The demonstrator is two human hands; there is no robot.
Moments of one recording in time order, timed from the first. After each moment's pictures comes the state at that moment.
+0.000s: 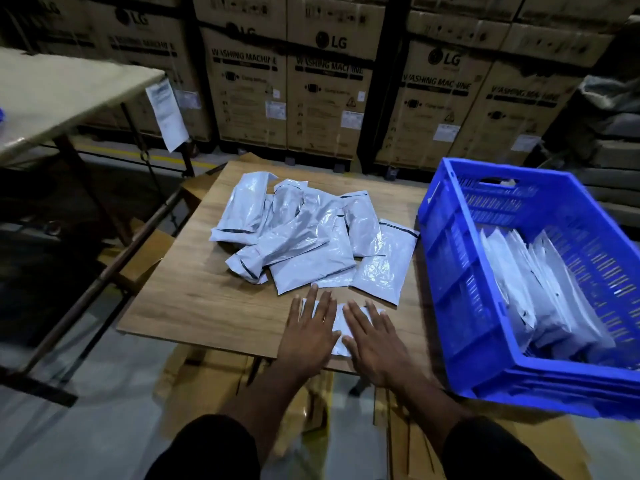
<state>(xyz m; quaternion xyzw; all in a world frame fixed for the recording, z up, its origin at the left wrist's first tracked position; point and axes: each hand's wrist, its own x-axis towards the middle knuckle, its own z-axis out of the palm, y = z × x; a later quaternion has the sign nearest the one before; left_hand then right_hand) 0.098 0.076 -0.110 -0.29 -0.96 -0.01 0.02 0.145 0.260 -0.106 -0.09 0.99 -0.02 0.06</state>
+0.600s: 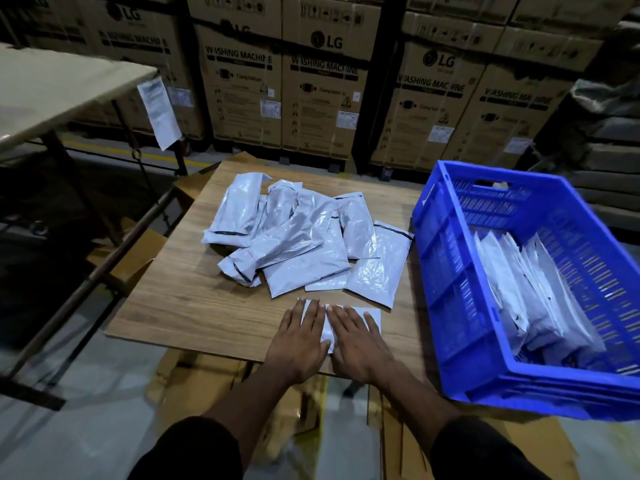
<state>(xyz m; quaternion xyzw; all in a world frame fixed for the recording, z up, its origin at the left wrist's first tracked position) 0.095 0.066 -0.124 -0.29 -0.95 -0.04 -0.03 0.134 0.238 -0.098 -0.11 0.99 -0.04 0.11</state>
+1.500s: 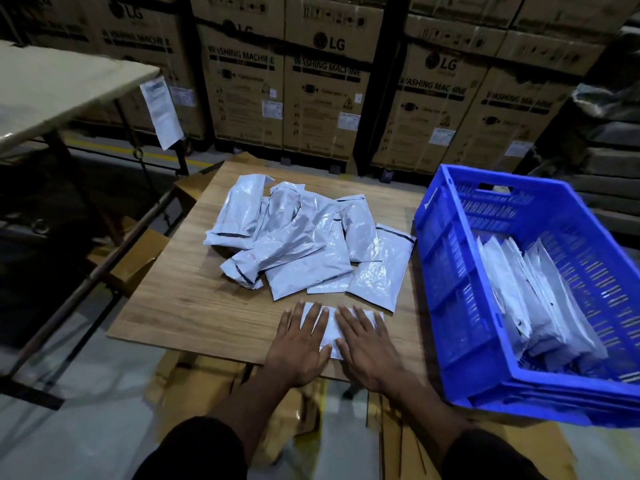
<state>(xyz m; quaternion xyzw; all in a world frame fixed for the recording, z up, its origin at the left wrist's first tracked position) 0.096 0.061 -0.133 -0.30 -0.95 -0.07 -0.01 0.140 0.252 -0.101 -0.12 0.99 0.00 0.03</state>
